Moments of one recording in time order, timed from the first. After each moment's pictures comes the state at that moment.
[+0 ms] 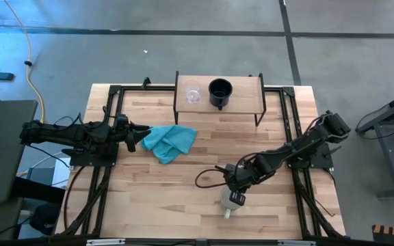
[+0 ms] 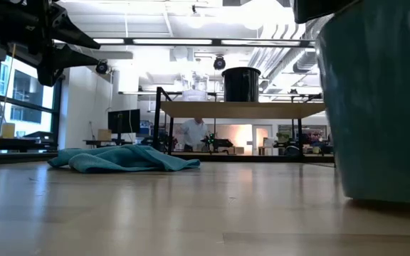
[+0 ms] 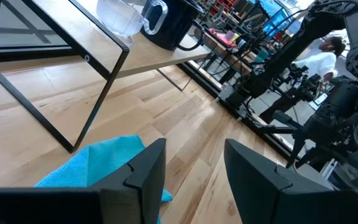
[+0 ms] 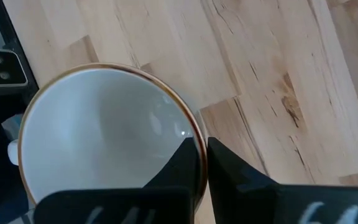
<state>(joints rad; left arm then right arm) 0.00 0.31 0.30 -0.24 -0.43 -0.69 0.46 1.62 1.20 -0.78 -0.05 0.84</state>
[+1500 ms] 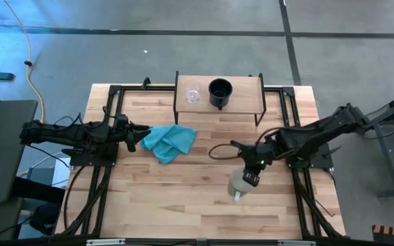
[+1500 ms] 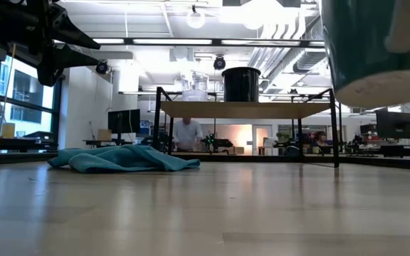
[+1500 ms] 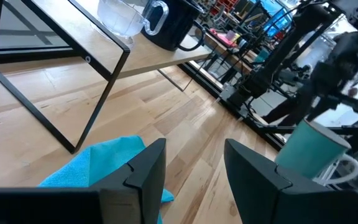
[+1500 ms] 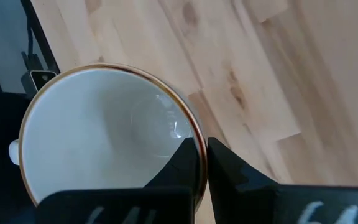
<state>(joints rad) 0.00 0.31 0.30 -0.24 -0.44 -0.68 0.34 1.33 1.20 -0.98 -0.08 0.82</state>
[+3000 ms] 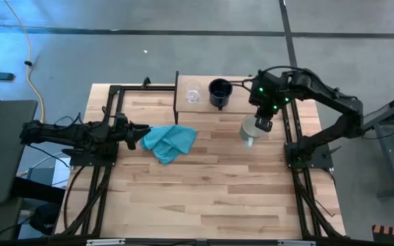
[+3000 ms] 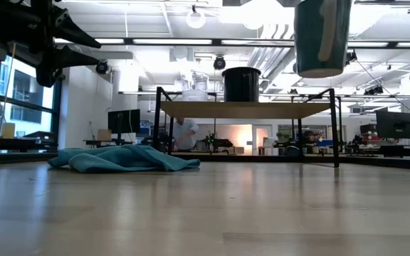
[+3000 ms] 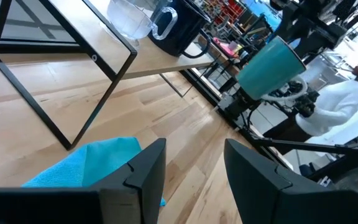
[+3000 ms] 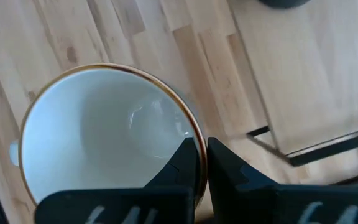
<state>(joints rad) 0.00 0.31 0.30 -0.23 -0.46 -0.76 -0.30 1.37 1.70 -1.56 -0.05 0.05</state>
